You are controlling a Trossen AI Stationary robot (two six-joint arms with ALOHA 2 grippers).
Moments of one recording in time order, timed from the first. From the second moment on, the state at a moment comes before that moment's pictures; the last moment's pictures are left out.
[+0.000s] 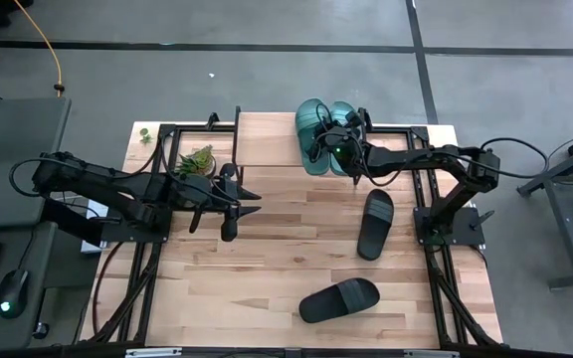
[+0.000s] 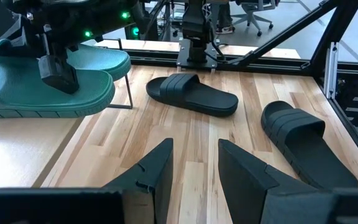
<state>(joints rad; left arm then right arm) -0.05 1.06 0.83 -0.16 -0.26 -0.10 -0.34 1.62 0.98 0.30 0.83 -0.28</state>
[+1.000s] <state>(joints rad) -0.05 1.06 0.83 -0.16 -0.26 -0.10 -0.27 1.58 0.98 0.27 0.87 -0.23</state>
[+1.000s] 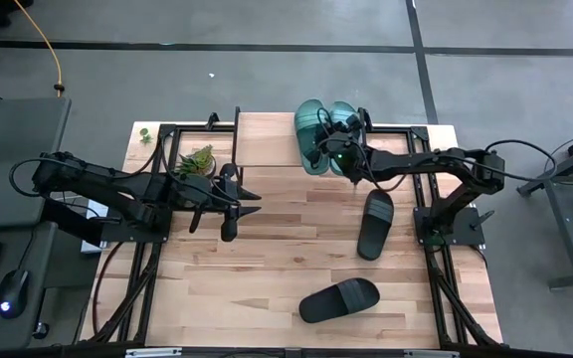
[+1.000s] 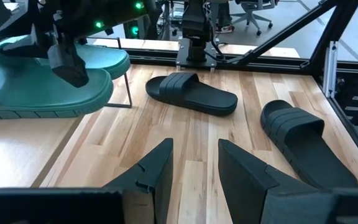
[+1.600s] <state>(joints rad) -0.05 1.06 0.83 -0.16 -0.25 -0.10 -0.23 1.57 1.05 0.22 0.86 -0.21</state>
